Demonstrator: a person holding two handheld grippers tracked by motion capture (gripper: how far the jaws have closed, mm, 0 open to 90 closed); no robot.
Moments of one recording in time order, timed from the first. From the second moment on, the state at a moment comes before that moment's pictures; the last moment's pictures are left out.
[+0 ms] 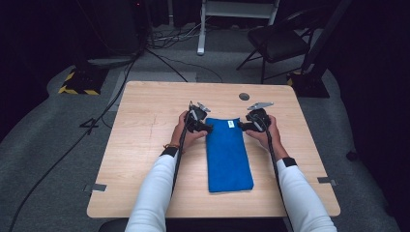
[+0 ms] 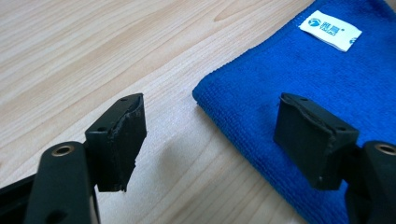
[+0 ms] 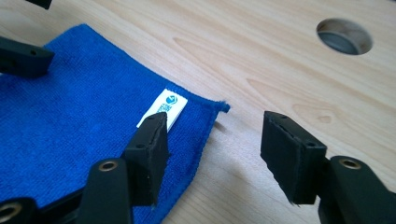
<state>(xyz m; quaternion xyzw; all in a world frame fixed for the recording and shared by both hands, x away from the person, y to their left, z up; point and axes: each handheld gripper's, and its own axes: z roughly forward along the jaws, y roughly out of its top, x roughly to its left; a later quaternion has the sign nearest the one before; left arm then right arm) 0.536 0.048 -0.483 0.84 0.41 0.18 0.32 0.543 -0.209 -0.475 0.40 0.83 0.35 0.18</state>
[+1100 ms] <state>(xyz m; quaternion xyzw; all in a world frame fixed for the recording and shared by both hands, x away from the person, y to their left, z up) 0.546 0.047 -0.491 0.85 0.40 0.13 0.32 0.560 -0.198 -0.493 0.42 0.83 0.34 0.16</state>
